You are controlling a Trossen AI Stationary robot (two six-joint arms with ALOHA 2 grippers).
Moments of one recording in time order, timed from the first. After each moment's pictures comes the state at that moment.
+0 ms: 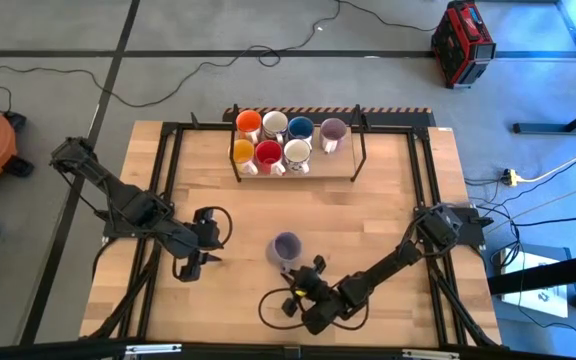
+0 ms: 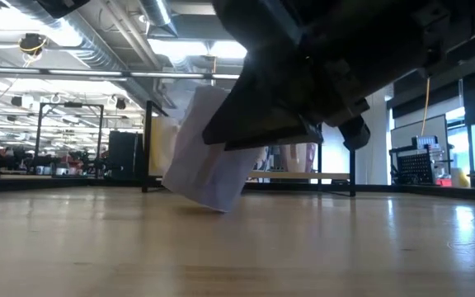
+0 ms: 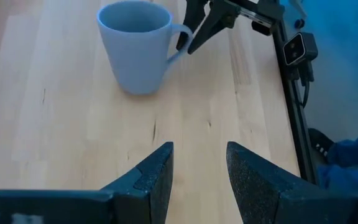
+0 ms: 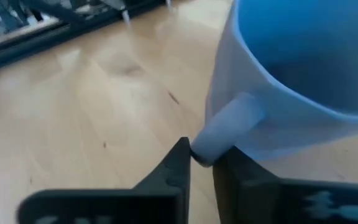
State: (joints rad) left arm -0.59 1.09 1.01 -0.79 -0.23 -0.54; right arm 0.62 2.20 1.36 -0.01 0.93 0.98
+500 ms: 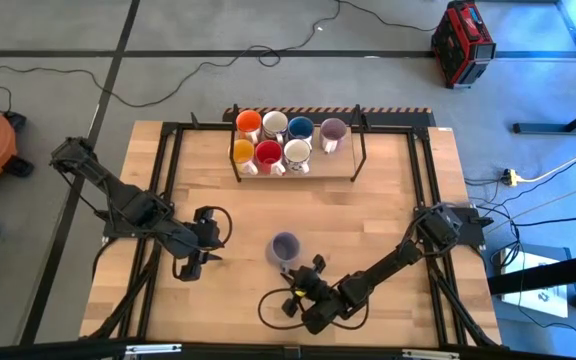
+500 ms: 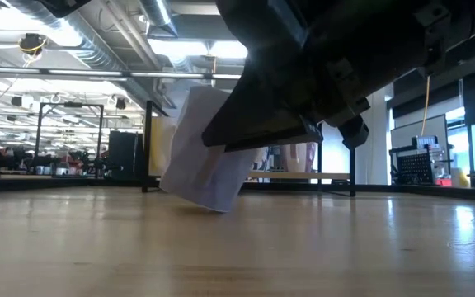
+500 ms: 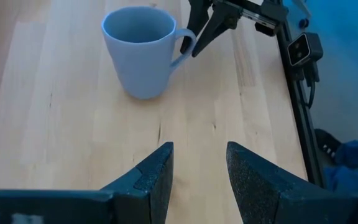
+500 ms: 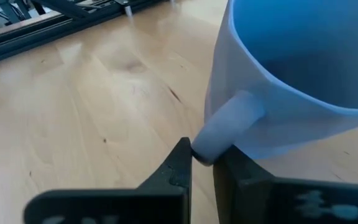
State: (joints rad) left arm -0.59 1.09 1.01 -0.79 -0.25 -0.52; right arm 0.61 2.20 1.36 -0.02 0.91 0.96
